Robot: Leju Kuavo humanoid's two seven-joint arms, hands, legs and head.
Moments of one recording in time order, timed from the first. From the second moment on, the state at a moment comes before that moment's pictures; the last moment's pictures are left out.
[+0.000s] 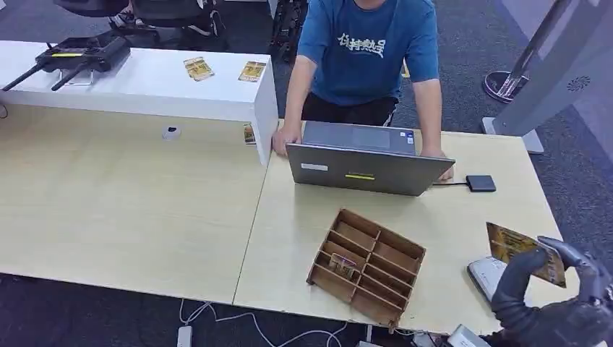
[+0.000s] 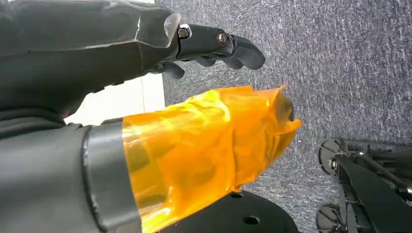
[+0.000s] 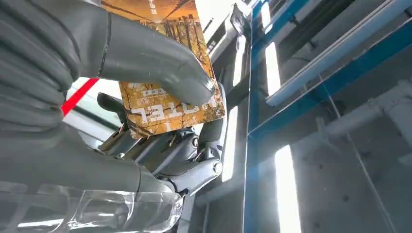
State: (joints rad) left arm -0.09 -0.27 1.29 -0.20 -1.26 0.04 0.17; right arm 0.10 0.25 0.00 -1.95 0.86 -0.70 -0.58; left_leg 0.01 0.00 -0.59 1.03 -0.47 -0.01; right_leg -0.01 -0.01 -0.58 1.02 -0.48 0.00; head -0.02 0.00
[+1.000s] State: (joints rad) left arm -0.09 -0.26 1.21 -0.20 -1.35 -0.01 0.19; right arm -0.67 -0.05 0.23 -1.38 1.52 -0.53 0.25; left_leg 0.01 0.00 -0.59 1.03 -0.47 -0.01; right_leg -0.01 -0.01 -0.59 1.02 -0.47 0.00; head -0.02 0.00
